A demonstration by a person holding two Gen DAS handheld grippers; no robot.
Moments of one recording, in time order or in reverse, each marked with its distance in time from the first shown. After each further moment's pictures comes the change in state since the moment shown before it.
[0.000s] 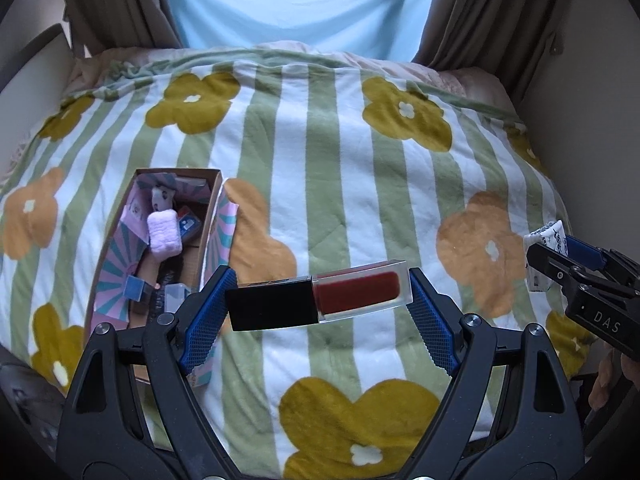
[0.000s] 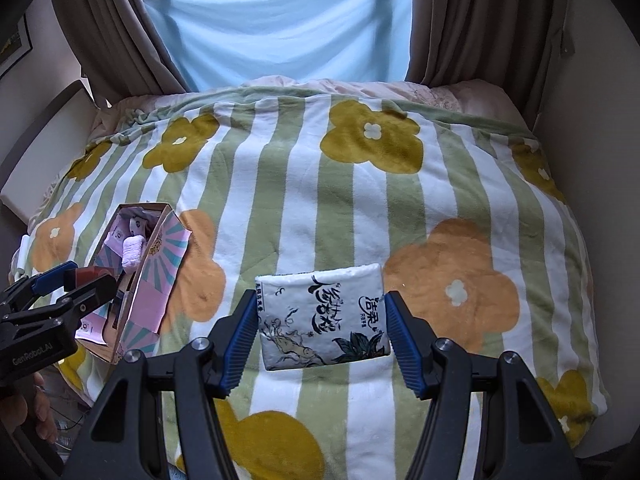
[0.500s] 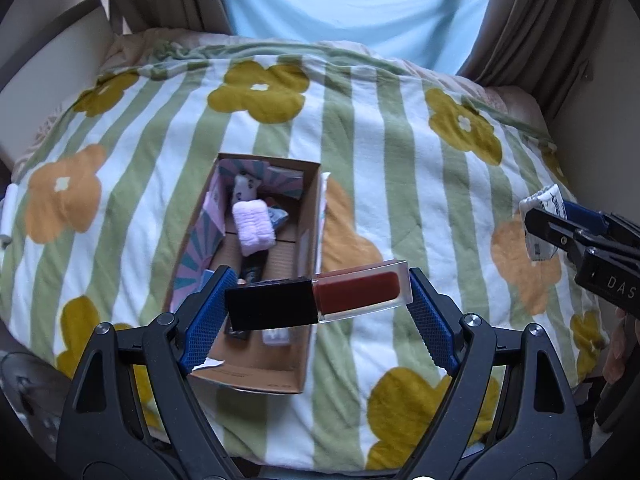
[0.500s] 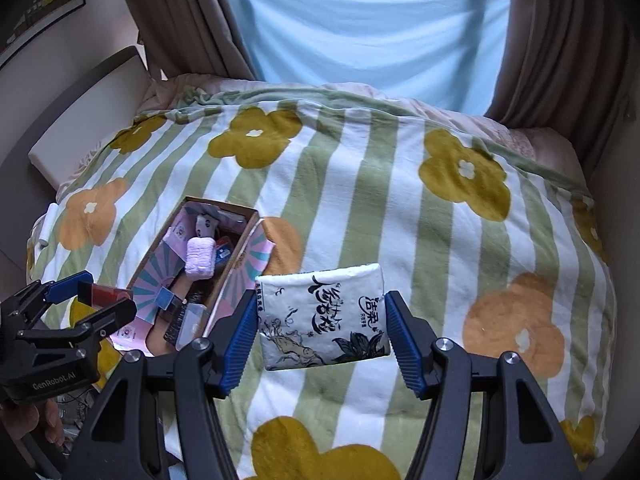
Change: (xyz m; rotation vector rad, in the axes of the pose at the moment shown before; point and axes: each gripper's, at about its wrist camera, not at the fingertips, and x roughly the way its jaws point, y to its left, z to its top) left arm -0.012 0.148 -0.008 -0.072 0.007 0.053; right arm 0.022 0.153 0.036 -0.173 -0.010 0.101
